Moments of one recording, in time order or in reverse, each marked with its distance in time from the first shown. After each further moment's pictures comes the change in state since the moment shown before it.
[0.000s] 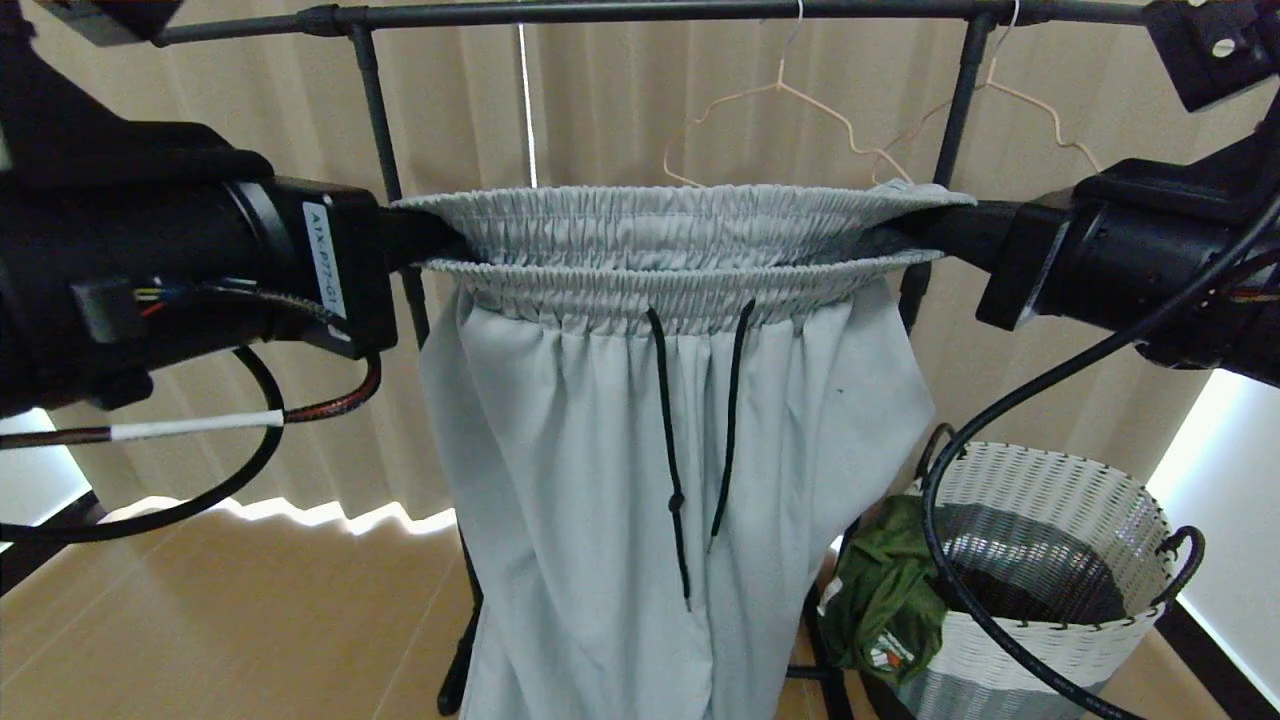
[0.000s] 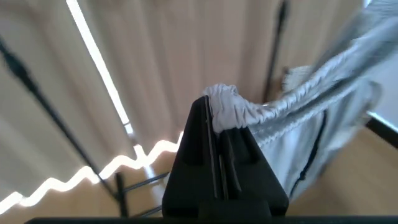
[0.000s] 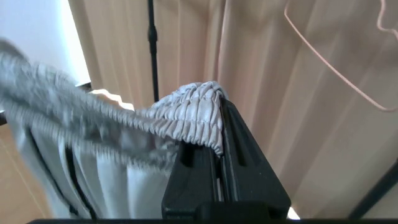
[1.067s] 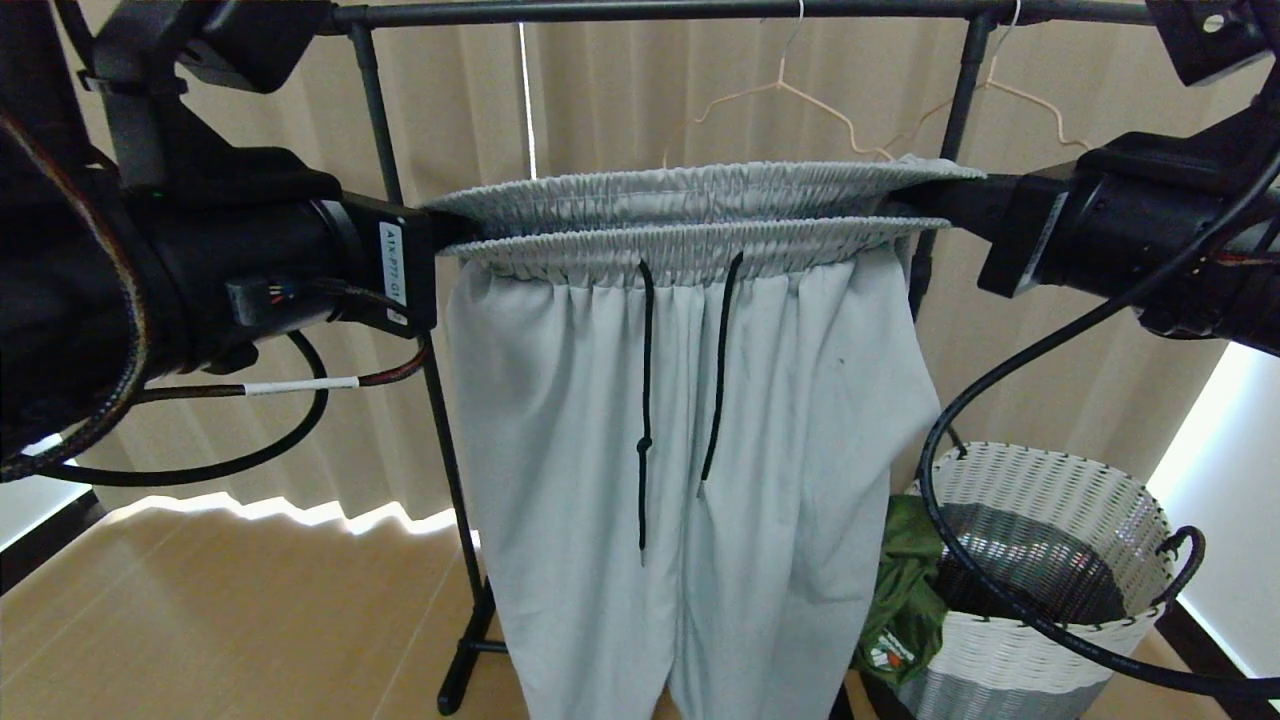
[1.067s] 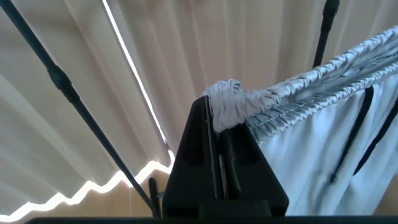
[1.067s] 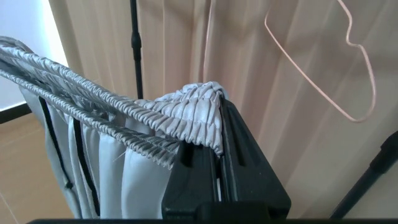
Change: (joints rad) left arm 0.095 0.081 0.027 -0.136 0.013 0.118; right arm -0.050 0.022 -0.049 0.002 -0.001 -0.025
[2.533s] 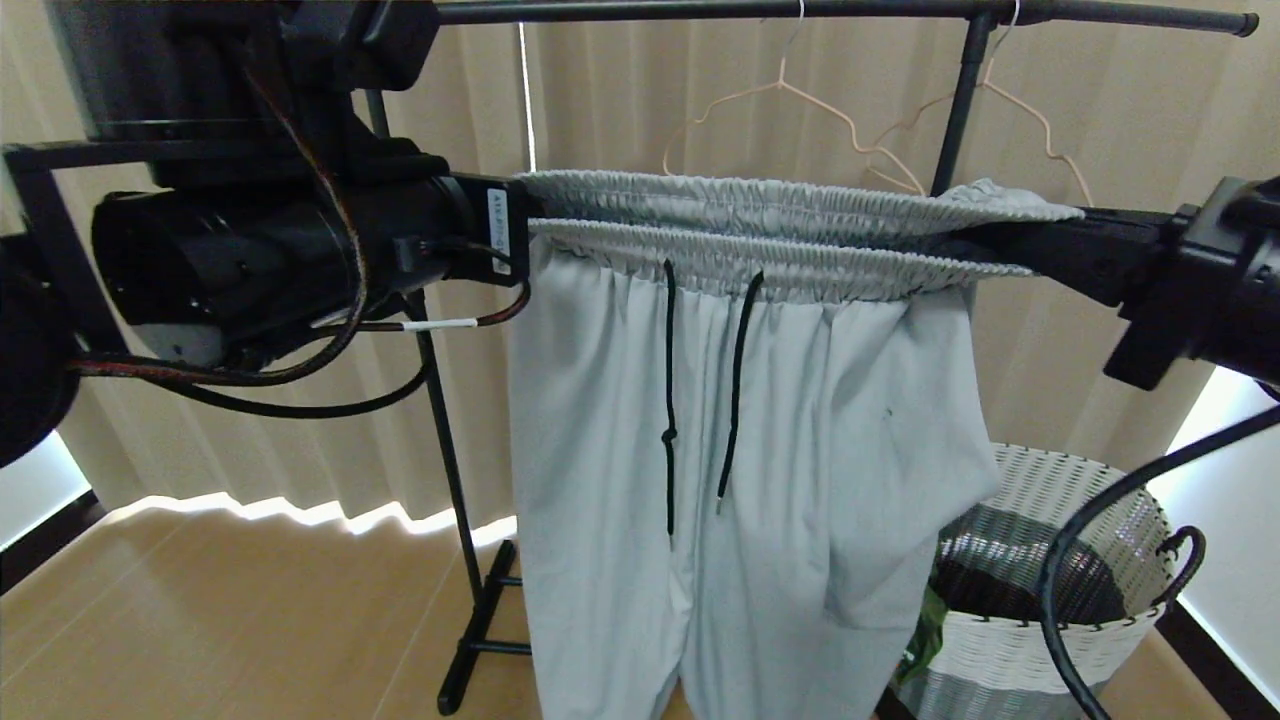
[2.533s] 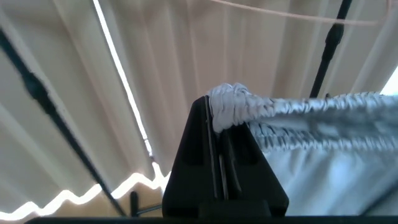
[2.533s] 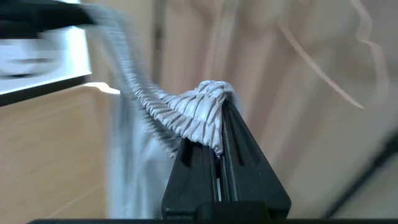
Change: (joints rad) left arm 0.026 0.196 -0.138 -0.101 -0.007 -0.084; right arm 0.109 -0.194 0.152 0.044 -0.005 -0.063
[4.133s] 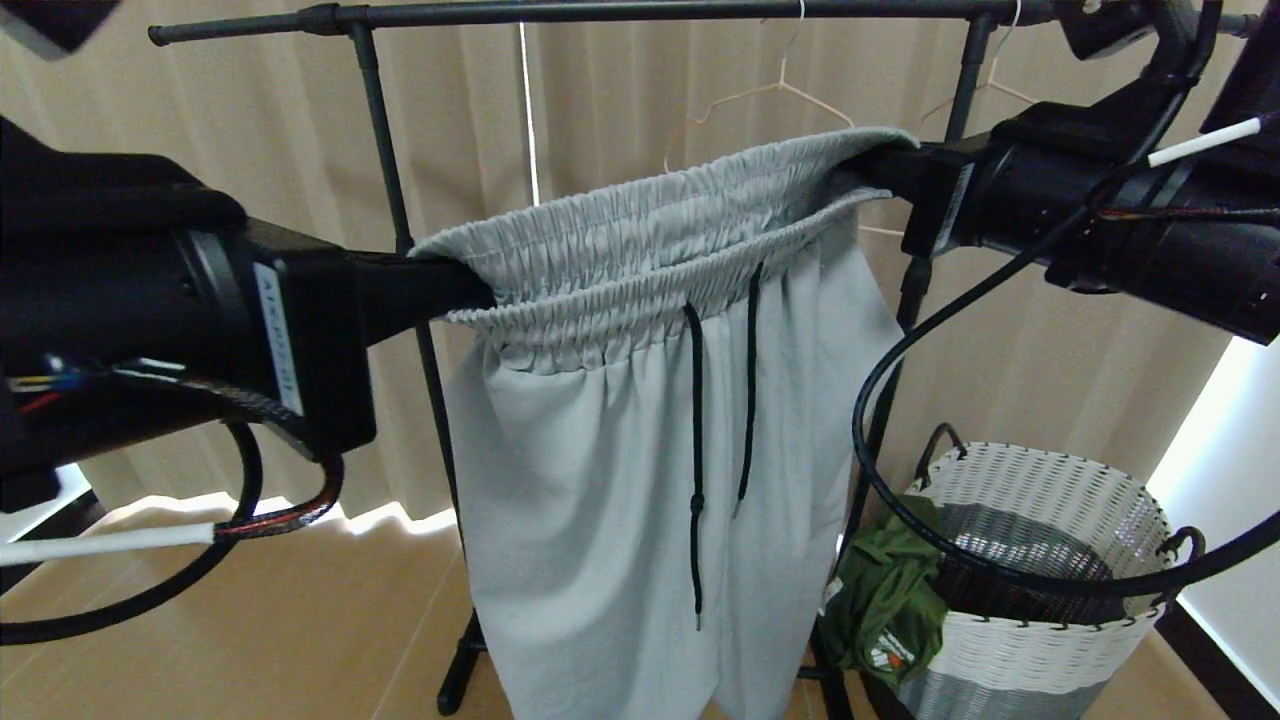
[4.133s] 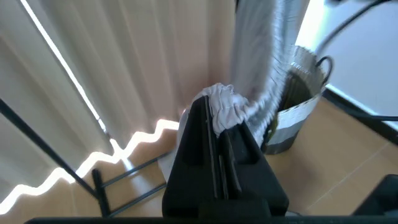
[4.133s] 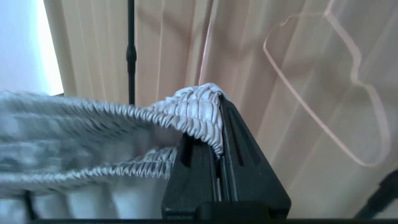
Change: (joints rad) left arm -0.272 -0.335 0.121 0.332 -0.010 -0.070; right arm -0.094 0.325 -0.281 -0.091 0.001 -0.005
